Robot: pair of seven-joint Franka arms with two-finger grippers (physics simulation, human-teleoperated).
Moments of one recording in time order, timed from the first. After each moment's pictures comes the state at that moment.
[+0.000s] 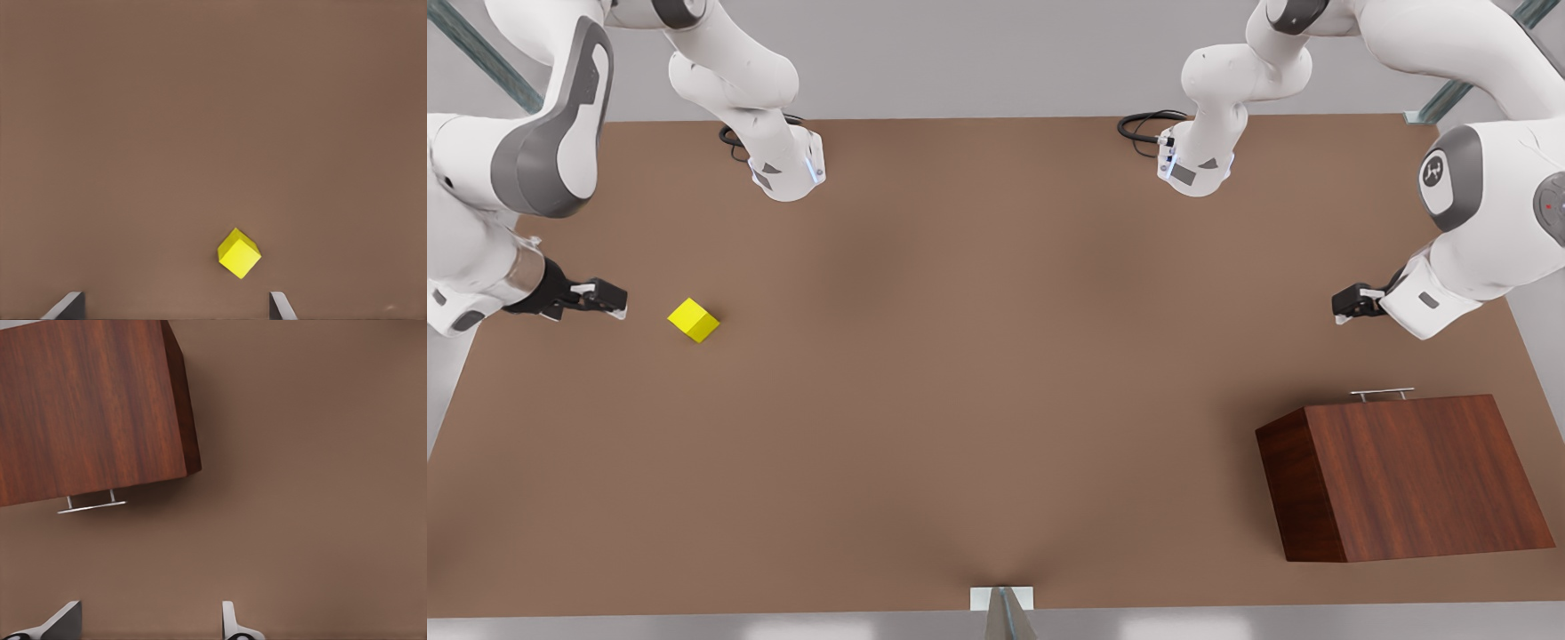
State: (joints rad) left arm 0.03 0.23 -0.03 -1.33 0.08 1.47 0.12; right arm -0.11 0.17 0.03 -1.41 -0.05 1.49 -0.12
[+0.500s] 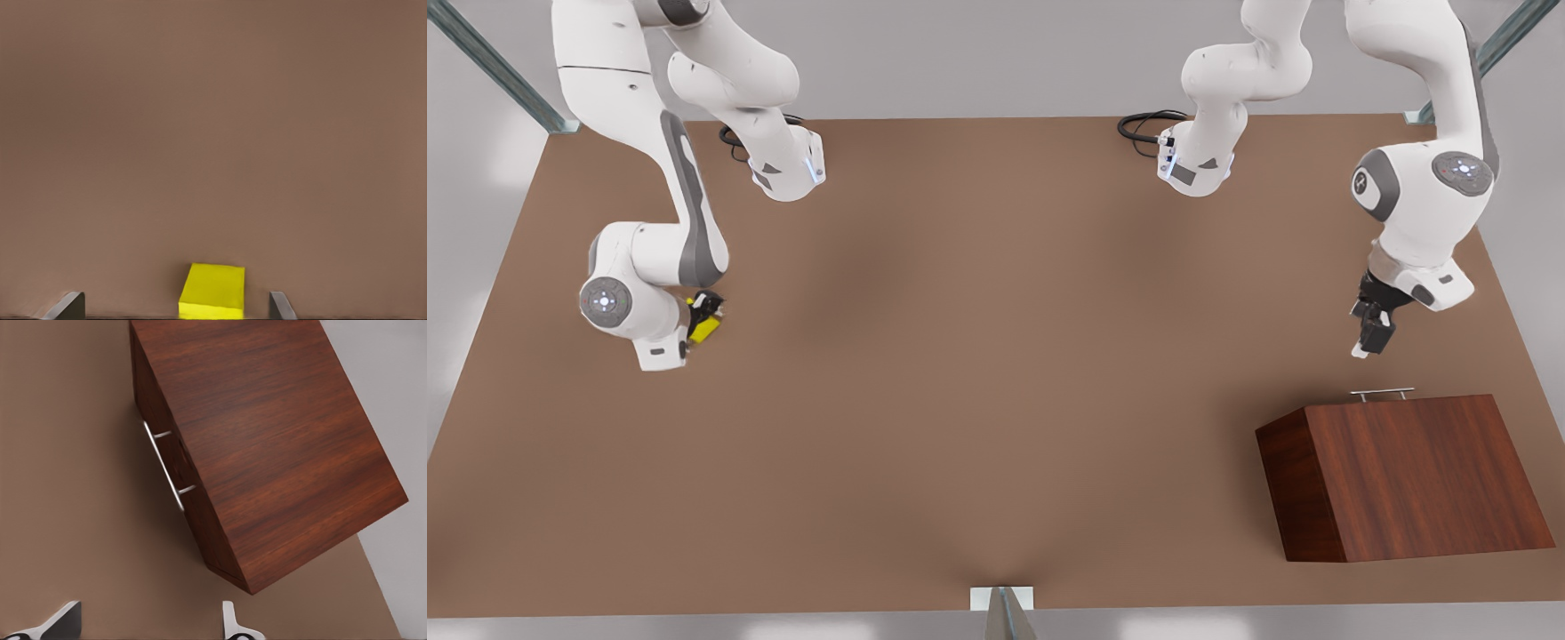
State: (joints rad) left arm 0.03 -0.11 0.12 -2.23 0.08 2.44 -1.15; right arm -0.06 0.16 -0.01 -2.19 -0.15 2.09 -0.91
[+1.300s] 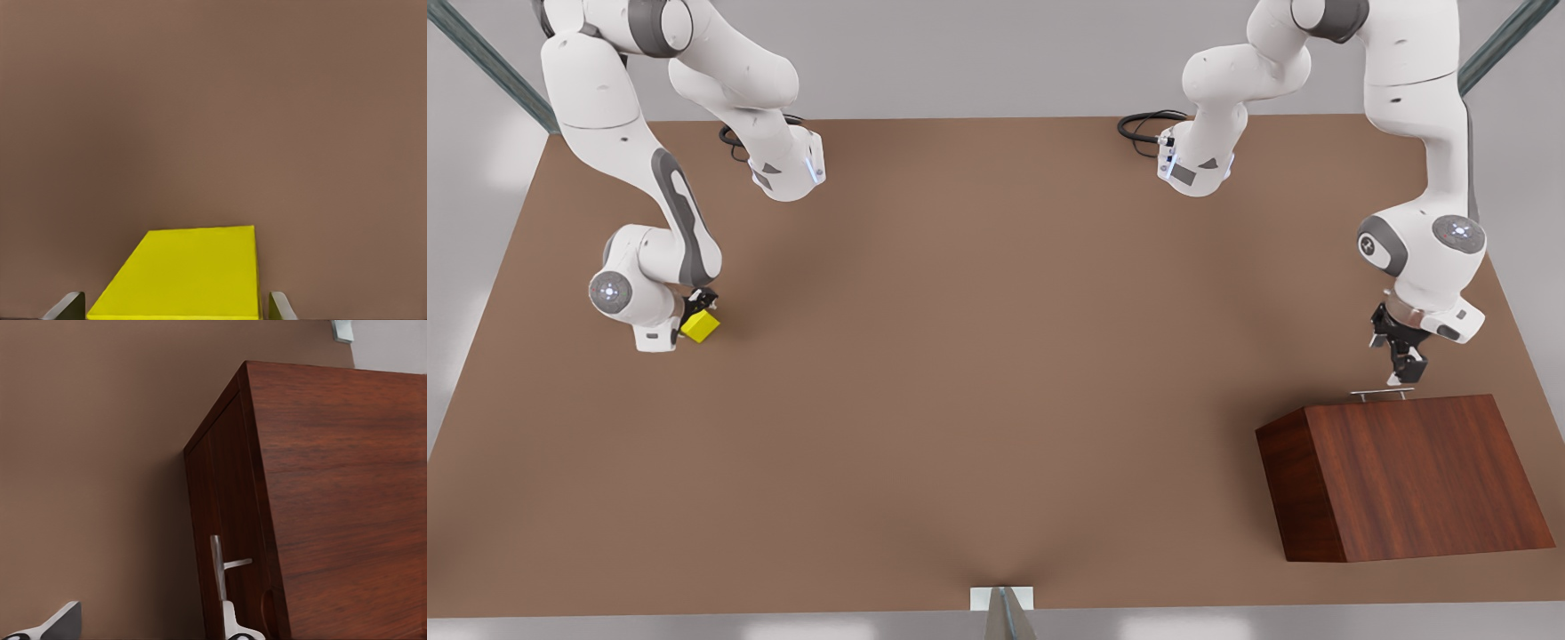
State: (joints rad) left arm 0.13 0.19 0.23 -2.25 0.02 2.81 -1.20; right arm -0.13 0.29 -0.15 -2.42 -0.17 2.48 -0.97
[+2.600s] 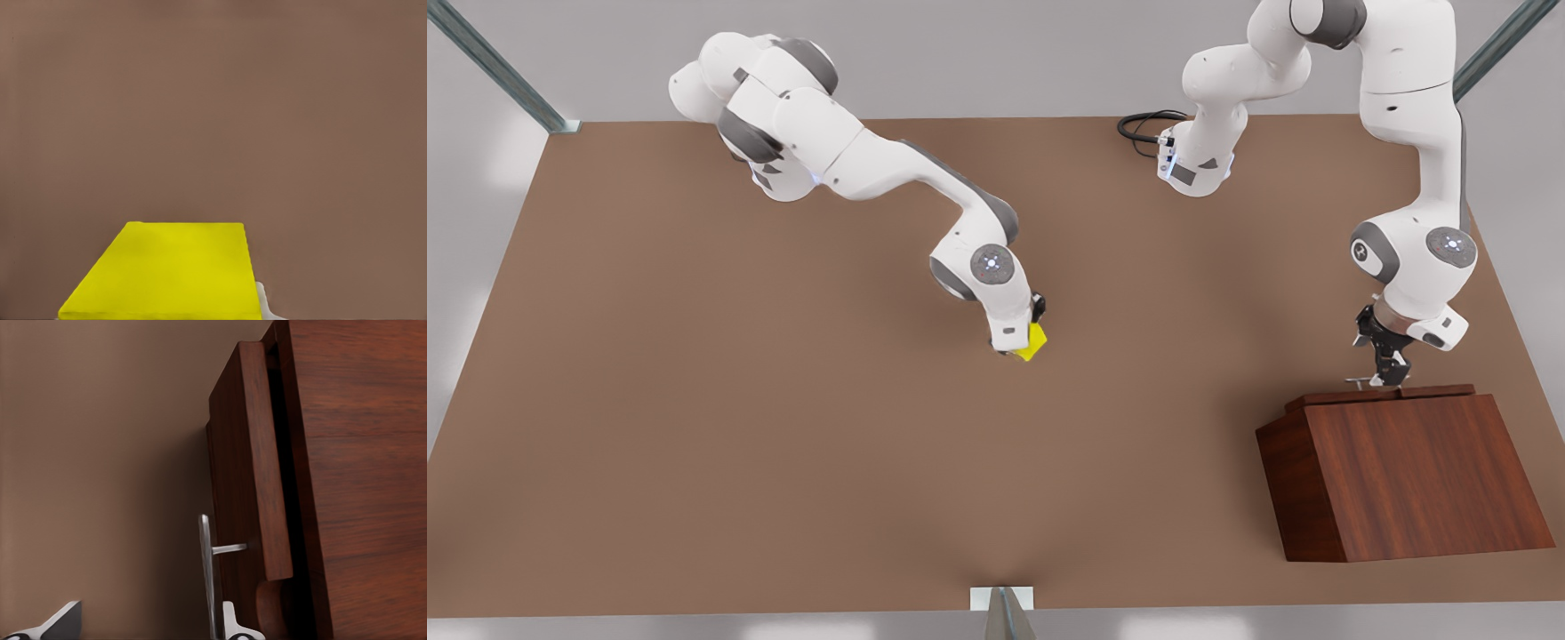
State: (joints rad) left arm 0.12 0.21 0.21 -2.26 0.00 2.74 -1.22; right arm 0.62 0.86 0.36 -1.34 -0.16 2.33 0.16
